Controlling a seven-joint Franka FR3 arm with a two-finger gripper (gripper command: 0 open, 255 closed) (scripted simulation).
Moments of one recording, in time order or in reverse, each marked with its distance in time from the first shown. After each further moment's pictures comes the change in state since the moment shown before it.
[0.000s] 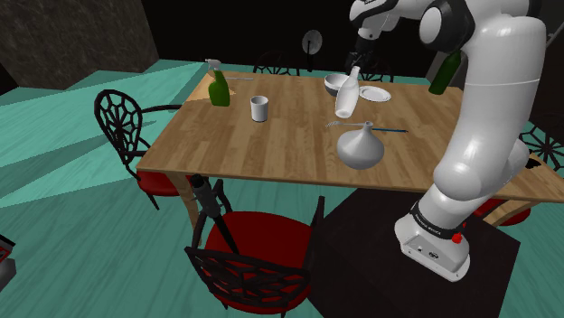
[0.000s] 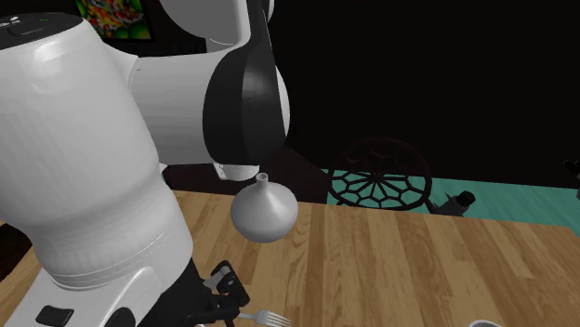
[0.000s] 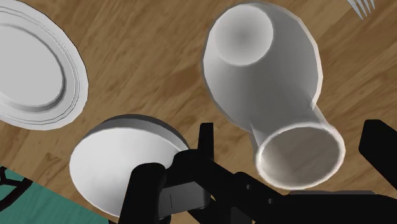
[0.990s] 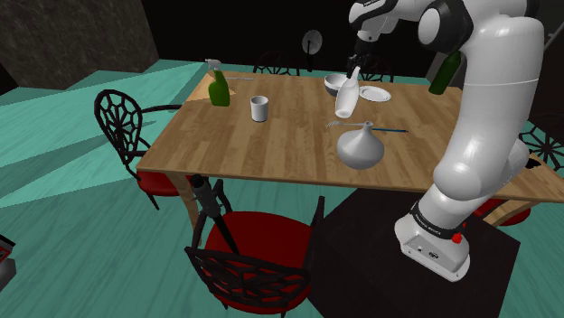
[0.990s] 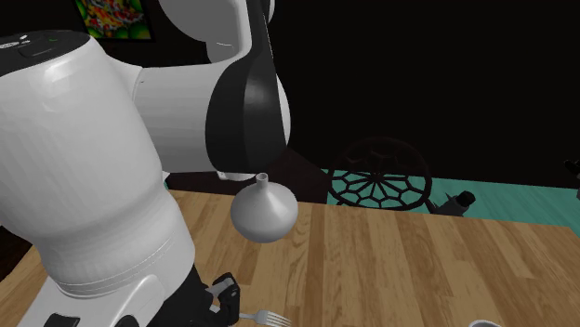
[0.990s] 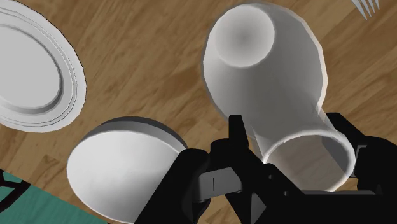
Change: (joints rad) arm -0.001 0.009 0.002 -0.008 0.005 0.016 -0.003
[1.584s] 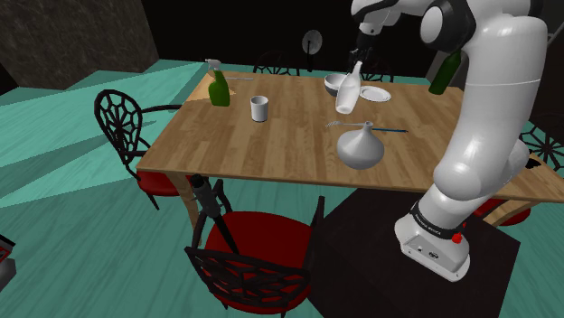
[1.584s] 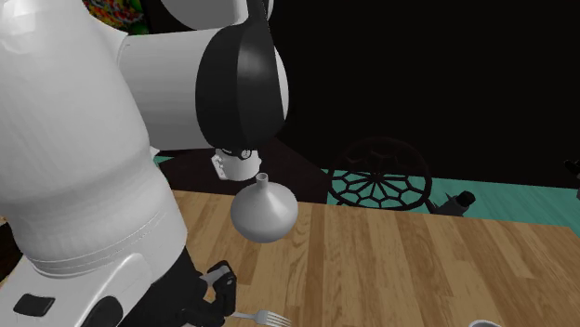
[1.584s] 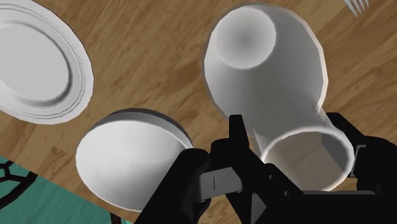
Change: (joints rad) arm -0.001 -0.015 -0.005 0.044 -0.010 -0.058 0.009
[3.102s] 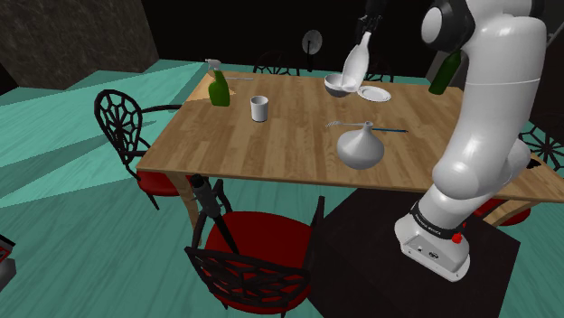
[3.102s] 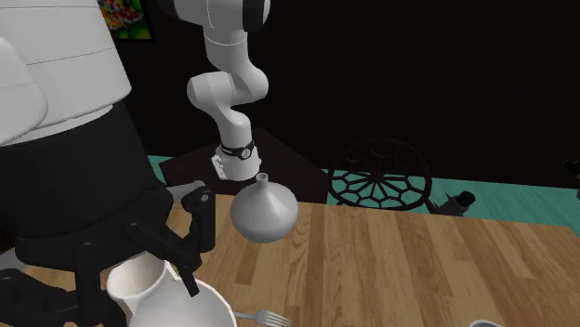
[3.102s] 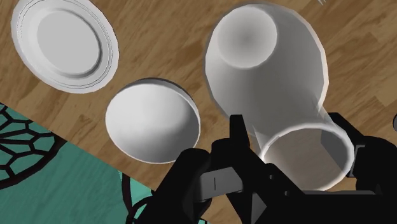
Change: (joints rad) arm -0.035 0.009 -0.010 0.328 -0.010 -0.315 0.034
